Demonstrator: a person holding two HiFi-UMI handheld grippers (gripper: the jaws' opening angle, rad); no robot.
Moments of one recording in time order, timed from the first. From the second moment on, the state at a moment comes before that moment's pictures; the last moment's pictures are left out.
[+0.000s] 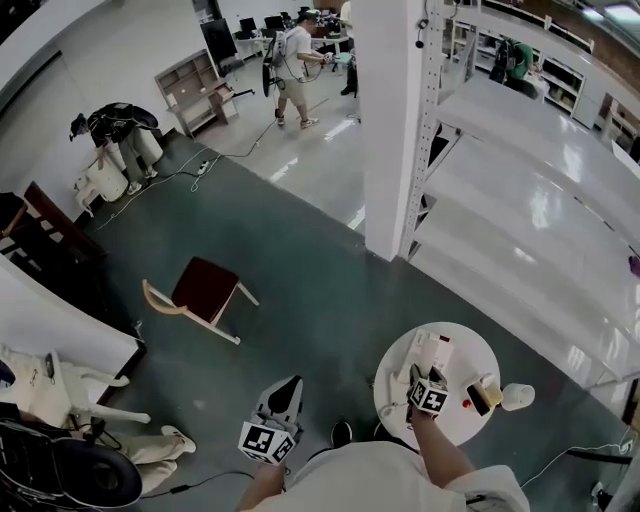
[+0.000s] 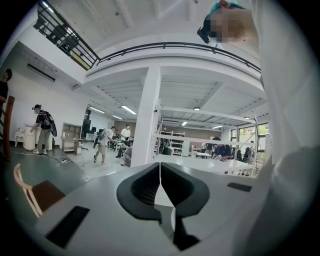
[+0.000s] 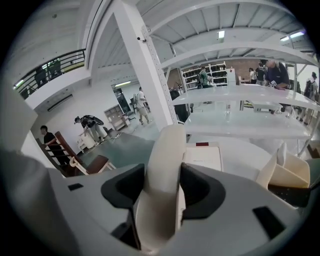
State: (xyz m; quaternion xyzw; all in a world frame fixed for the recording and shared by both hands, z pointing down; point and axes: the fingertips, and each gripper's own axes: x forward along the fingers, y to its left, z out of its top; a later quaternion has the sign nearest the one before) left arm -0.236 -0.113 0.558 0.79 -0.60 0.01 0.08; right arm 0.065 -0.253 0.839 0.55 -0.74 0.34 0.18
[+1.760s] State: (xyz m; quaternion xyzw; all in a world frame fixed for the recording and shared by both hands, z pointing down) left arm -0.185 -0.132 0.543 0.85 -0.52 -0.03 0.05; right arm 0.044 -0.209 0.505 0.47 -0.87 0.11 -0.08
